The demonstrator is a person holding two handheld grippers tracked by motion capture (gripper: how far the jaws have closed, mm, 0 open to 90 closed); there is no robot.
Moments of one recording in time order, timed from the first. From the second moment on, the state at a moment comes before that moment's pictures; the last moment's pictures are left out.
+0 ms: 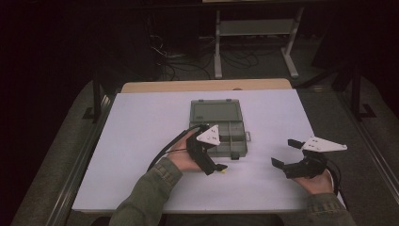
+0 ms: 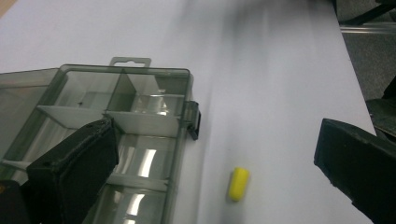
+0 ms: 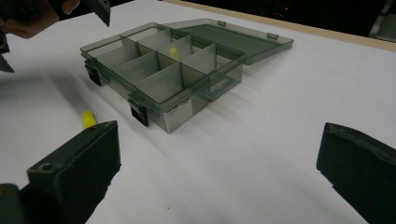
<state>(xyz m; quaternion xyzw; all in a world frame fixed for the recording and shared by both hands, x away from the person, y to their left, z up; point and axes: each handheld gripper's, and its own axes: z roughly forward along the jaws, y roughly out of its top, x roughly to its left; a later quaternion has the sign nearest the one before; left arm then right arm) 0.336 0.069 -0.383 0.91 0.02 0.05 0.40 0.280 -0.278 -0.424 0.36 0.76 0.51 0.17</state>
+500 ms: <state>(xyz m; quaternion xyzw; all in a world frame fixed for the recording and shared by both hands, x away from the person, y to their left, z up) 0.315 0.058 -0.400 0.94 -0.01 0.04 0.35 0.280 -0.279 -0.423 0.36 0.76 0.51 0.17</state>
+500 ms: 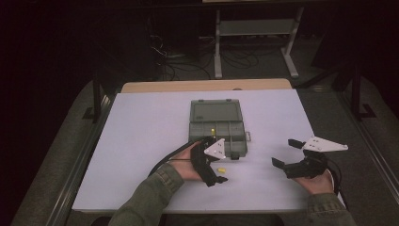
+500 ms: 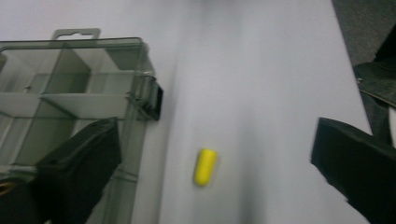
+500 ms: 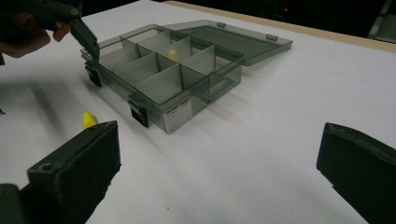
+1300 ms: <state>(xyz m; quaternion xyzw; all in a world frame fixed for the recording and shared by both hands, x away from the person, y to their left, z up) 0.326 0.054 -0.427 0.96 0.00 0.03 0.29 0.279 -0.279 -0.423 0.36 0.76 0.51 0.17</state>
